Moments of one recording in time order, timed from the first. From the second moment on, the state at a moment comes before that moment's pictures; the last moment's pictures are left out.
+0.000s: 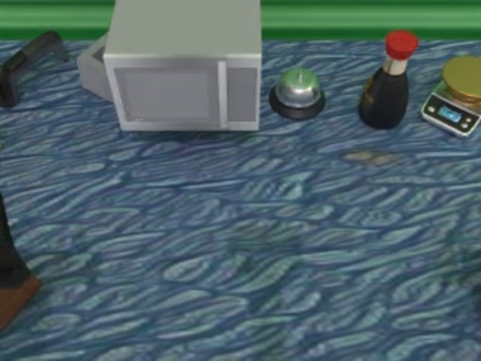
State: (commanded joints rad) left arm 0.00 0.00 0.00 0.00 0.00 0.00; right arm 0.00 0.00 0.00 0.00 0.00 0.00
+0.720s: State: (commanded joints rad) left arm -0.21 0.58 0.49 -0.16 -0.13 -0.17; right arm 0.00 0.00 0.00 0.00 0.00 0.00
